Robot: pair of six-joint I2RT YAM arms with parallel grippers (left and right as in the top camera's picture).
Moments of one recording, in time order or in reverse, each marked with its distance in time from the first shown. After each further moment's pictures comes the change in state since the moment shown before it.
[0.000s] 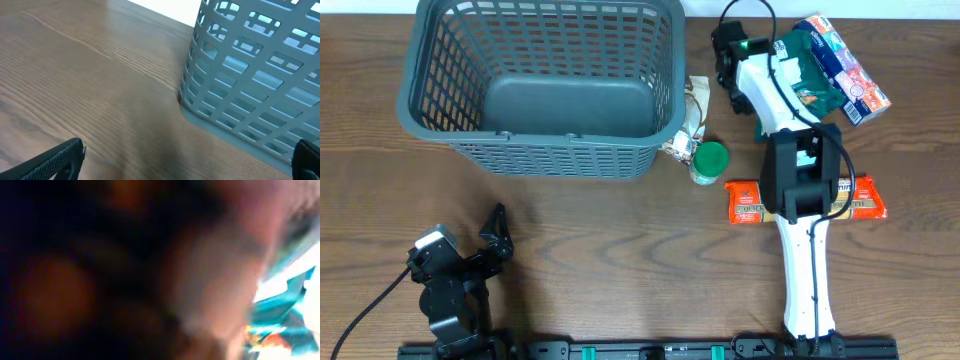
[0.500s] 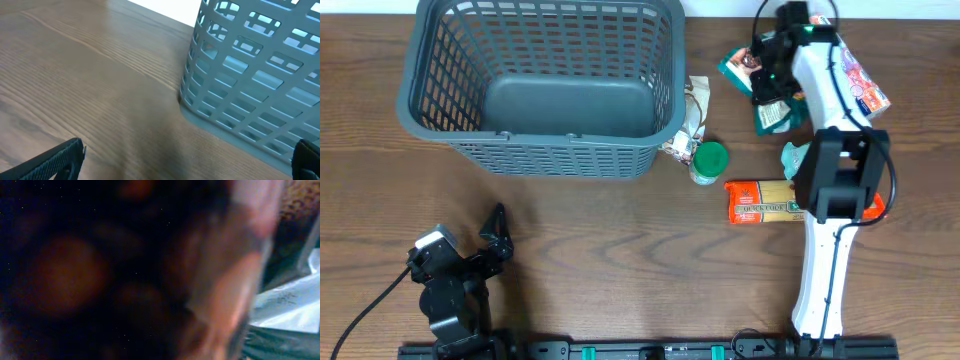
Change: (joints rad) left arm 0.000 0.000 0.000 0.000 0.000 0.000; right arm -0.183 -0.066 0.029 -0.015 -0.752 -0.297
